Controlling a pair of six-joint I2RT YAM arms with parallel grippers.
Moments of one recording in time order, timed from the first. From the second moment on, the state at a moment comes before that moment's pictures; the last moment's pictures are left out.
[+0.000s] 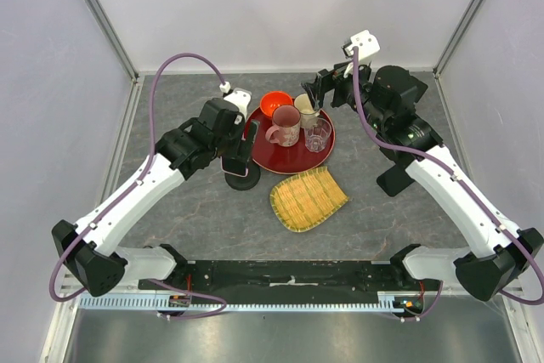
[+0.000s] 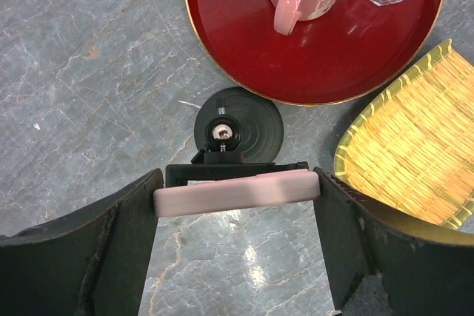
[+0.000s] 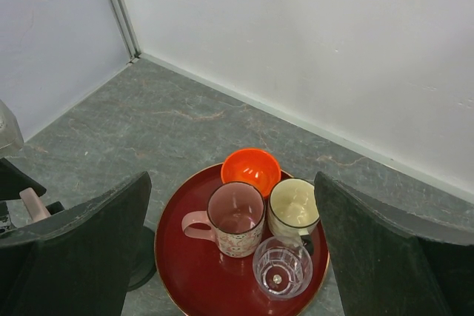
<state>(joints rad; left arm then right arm) -0.67 1.26 1.30 -0.77 -0.27 -0.14 0.54 1.26 1.38 -0.13 -0.03 0.02</state>
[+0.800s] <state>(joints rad) -0.68 1.27 1.32 -0.80 -0.37 -0.23 0.53 1.26 1.37 -0.13 -0.03 0.02</state>
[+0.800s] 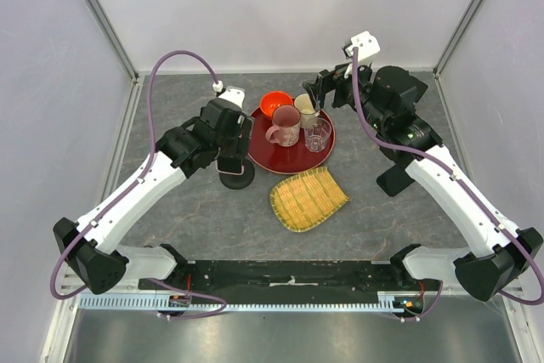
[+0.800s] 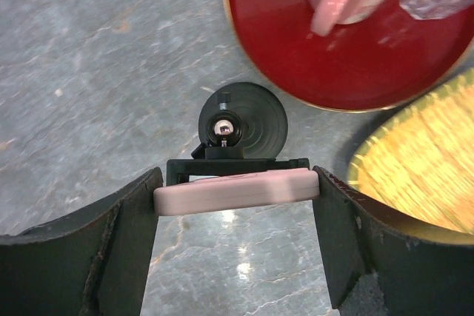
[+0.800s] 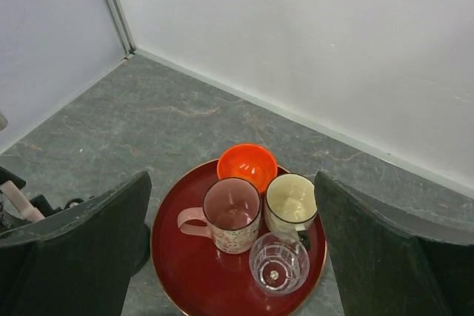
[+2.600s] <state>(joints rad) 0.18 1.95 1.64 0.17 0.12 0.21 0.50 1.41 1.36 -0.13 -0.09 0.02</state>
